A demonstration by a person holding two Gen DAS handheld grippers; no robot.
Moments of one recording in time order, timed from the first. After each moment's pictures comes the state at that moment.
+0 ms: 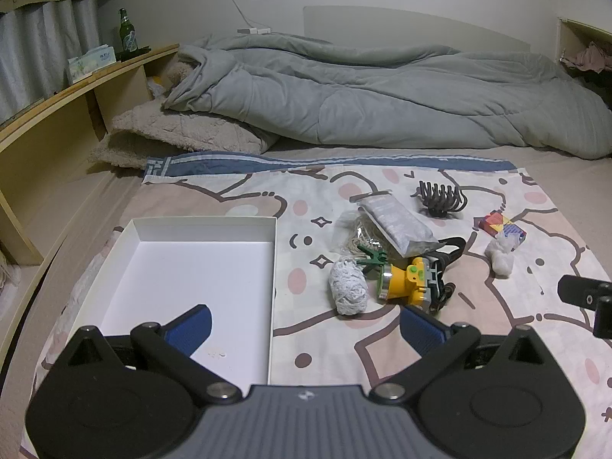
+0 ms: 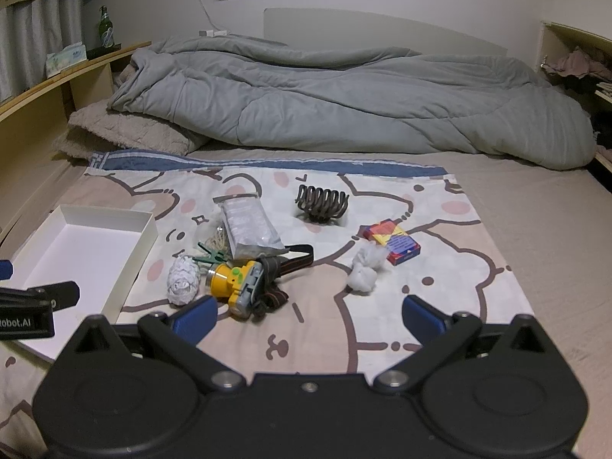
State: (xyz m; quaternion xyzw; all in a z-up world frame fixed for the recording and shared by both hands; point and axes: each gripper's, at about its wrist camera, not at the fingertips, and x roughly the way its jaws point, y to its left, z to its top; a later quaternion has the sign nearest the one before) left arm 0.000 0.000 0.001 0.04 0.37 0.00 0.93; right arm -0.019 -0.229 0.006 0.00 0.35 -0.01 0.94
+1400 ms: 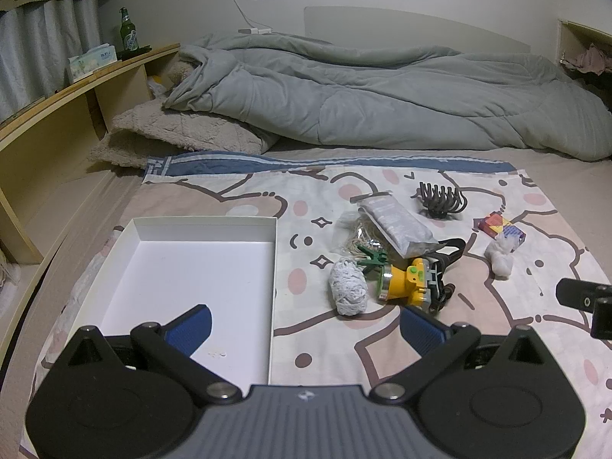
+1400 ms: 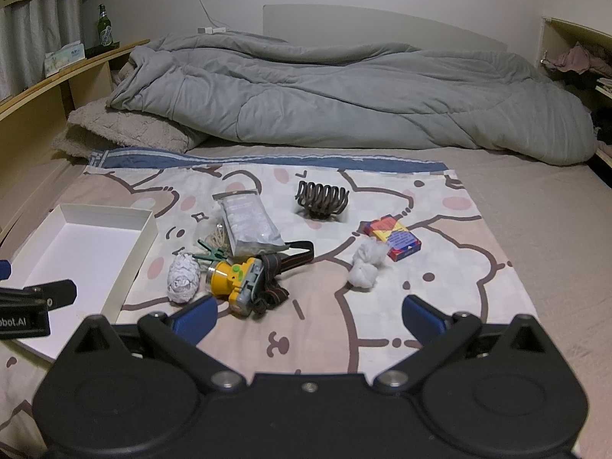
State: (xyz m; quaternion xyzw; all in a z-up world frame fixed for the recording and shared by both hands) left arm -0.001 0.001 0.002 0.04 0.37 0.00 0.93; right arm -0.018 -0.229 0.003 0.00 0.36 -0.01 0.93
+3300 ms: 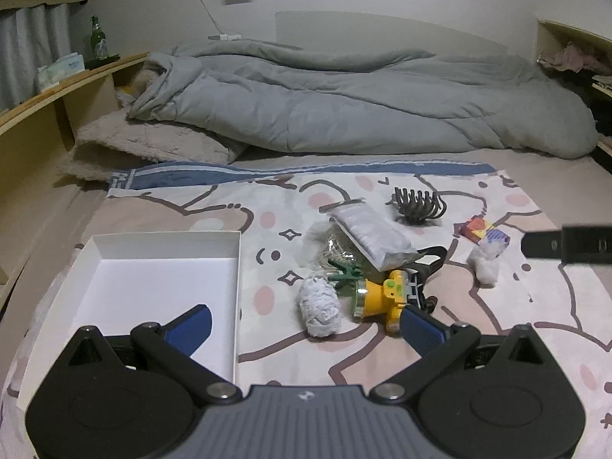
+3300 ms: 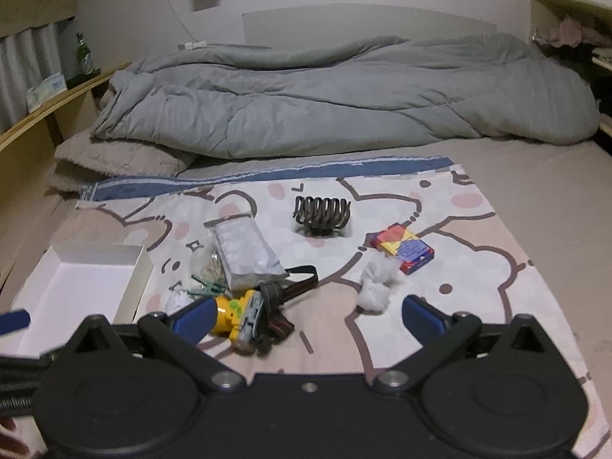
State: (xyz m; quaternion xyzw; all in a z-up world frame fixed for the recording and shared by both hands) left arm 0.030 -0.015 -0.024 0.05 0.36 -0.04 0.93; right arm 0.034 -0.248 -0.007 0.07 0.35 -0.02 0.93
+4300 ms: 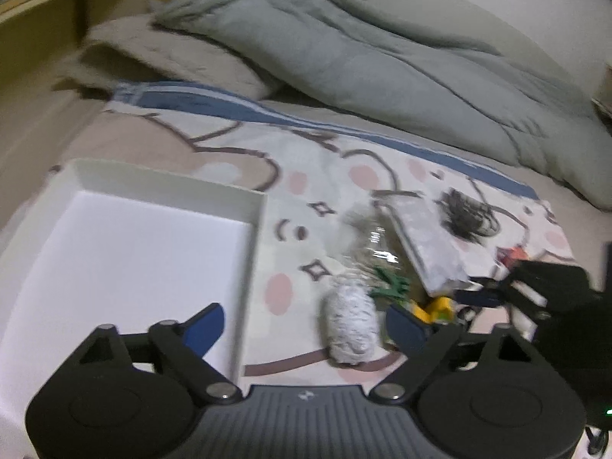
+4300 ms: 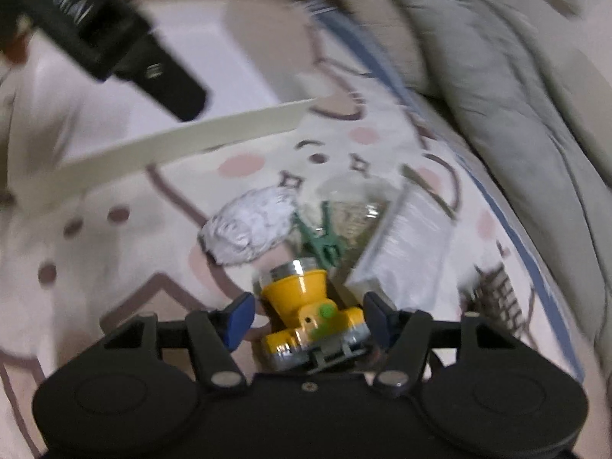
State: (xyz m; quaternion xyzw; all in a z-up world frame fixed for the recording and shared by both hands) left arm 0.128 0.041 -0.067 -0.07 0.44 -0.02 0.90; right arm 0.139 -0.128 -0.115 -0.36 0.38 0.32 0.79
